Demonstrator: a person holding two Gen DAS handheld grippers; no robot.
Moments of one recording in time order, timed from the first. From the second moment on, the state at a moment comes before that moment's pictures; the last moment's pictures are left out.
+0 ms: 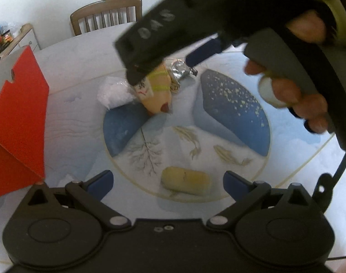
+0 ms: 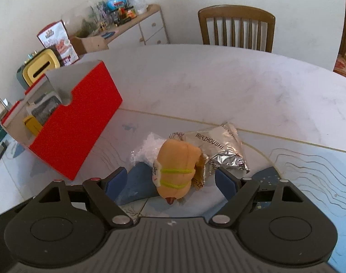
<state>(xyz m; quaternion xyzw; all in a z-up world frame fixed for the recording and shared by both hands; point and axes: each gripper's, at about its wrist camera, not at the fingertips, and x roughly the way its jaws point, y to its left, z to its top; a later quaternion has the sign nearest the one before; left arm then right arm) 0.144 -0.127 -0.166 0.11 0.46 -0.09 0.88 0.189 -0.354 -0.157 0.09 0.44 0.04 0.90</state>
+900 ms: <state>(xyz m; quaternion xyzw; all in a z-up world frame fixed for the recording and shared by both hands) 0.140 -0.136 -0.176 0.12 0.45 -0.13 0.87 0.212 -0.349 -0.177 0.09 0.46 0.03 0.88</state>
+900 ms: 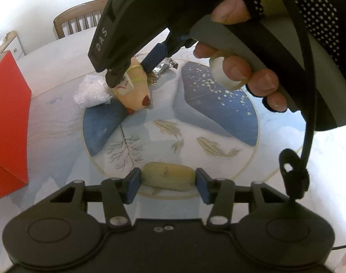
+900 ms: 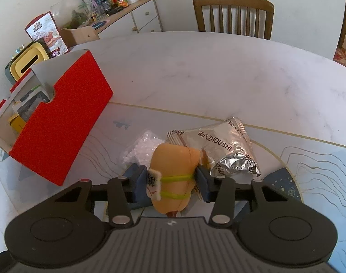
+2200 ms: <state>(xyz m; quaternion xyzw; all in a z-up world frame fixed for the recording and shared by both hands) 0.142 -0.016 -0.037 0.02 0.37 -0.04 0.93 0.174 -0.294 -0.066 0.11 0.39 0.09 0.91</state>
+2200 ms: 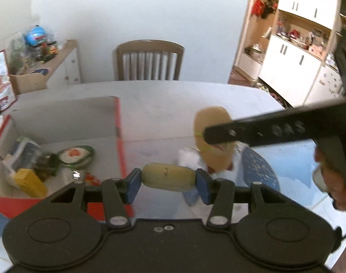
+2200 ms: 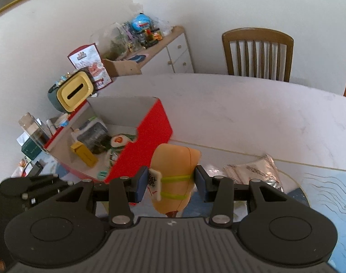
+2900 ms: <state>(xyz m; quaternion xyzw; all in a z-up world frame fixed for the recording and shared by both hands) 0.153 0.099 -0.018 -0.02 0.39 0.02 0.92 0.203 -0.211 -0.046 0.10 0.37 0.10 0.92</state>
